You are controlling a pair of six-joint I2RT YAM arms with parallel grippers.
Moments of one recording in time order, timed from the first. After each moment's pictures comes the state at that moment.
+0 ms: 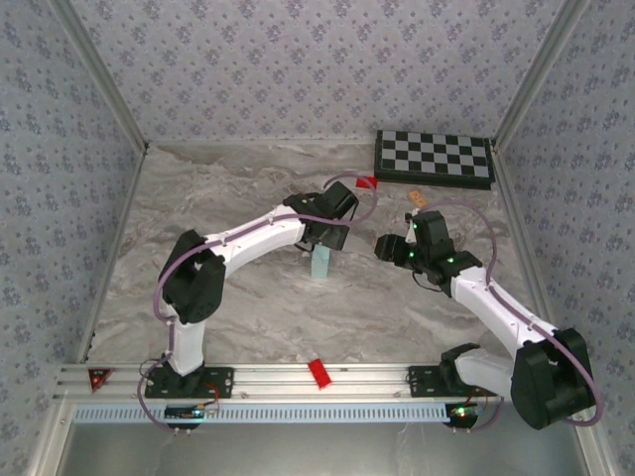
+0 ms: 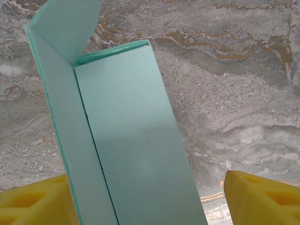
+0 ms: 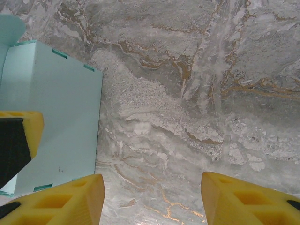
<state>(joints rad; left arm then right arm) -0.87 1.94 1.61 -0.80 -0.31 -0.41 0.34 1.13 0.67 -0.32 -0.17 0.56</state>
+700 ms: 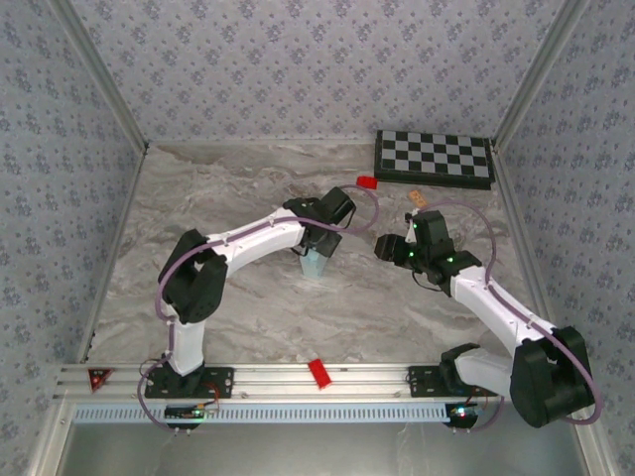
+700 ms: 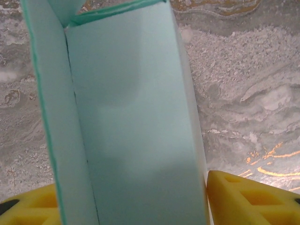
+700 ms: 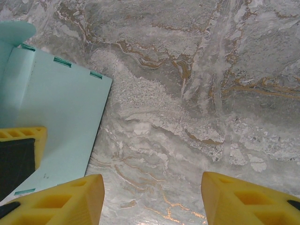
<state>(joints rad) -0.86 1.94 1.56 -0.80 -0.29 -0.22 0.34 1.14 0.67 -0.31 -0.18 0.56</state>
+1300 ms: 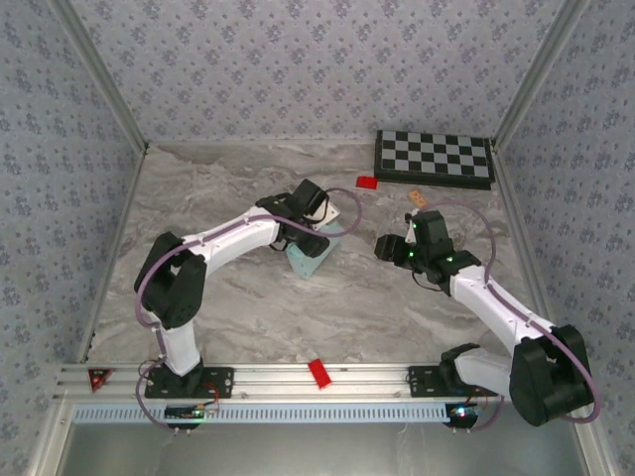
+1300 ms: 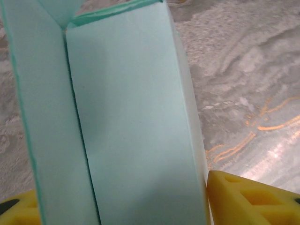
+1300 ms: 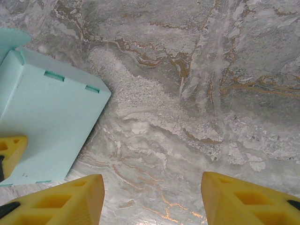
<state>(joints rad) -0.75 1.81 1.39 -0.66 -0.03 0.17 0.34 1.15 0.67 -0.31 -0.18 0.56</state>
